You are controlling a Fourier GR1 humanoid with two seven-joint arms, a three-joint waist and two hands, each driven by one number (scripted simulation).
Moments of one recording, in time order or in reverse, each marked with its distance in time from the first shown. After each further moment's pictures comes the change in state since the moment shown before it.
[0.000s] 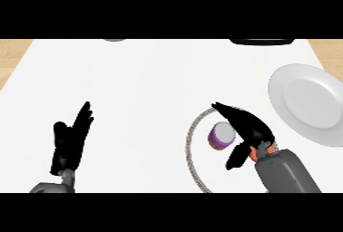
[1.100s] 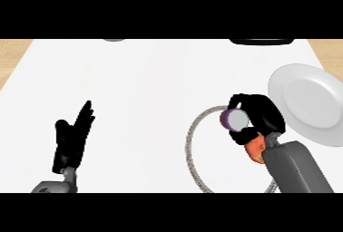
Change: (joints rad) left arm -0.010 -0.053 0.053 0.005 -0.055 -0.044 0.014; right arm -0.046 -0.004 -0.107 0.067 0.250 -0.284 -0.128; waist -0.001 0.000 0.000
